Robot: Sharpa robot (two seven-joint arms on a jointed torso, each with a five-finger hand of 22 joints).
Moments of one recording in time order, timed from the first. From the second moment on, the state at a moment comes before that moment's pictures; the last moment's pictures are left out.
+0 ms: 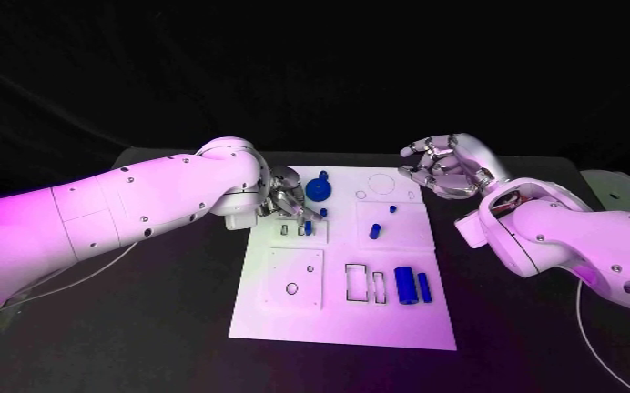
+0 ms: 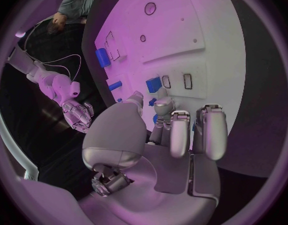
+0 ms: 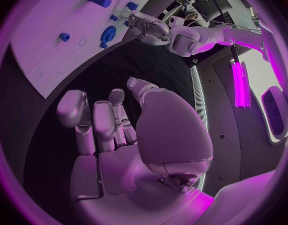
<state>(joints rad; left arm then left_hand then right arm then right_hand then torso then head) 1.32 -0.67 -0.04 1.40 -1.02 0.26 -0.52 1.14 0.00 0.08 0.29 0.05 0.82 0.08 0.69 0.63 1.23 0.01 1.14 0.98 1.46 -0.05 1.56 1.31 0.06 1.46 0.04 1.46 1.30 1.29 -0.94 -0.14 1.67 -0.80 -0.64 0.10 1.34 -0.18 0.42 0.19 0.20 0.80 0.18 0.25 0.43 1.01 0.09 0.86 0.94 1.36 0.01 1.25 1.02 0.12 1.26 0.12 1.03 1.17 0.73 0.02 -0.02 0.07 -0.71</state>
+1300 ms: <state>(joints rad) 1.32 -0.65 -0.05 1.38 -1.01 0.30 -0.53 1.21 0.00 0.17 0.29 0.05 0.81 0.08 0.69 0.65 1.23 0.01 1.15 0.98 1.46 -0.05 1.56 1.31 0.06 1.46 0.04 1.46 1.31 1.29 -0.94 -0.14 1.66 -0.71 -0.66 0.15 1.33 -0.19 0.45 0.18 0.21 0.77 0.18 0.28 0.44 0.96 0.10 0.79 0.81 1.28 0.02 1.03 0.81 0.16 1.16 0.12 0.68 0.91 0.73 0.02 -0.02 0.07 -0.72</state>
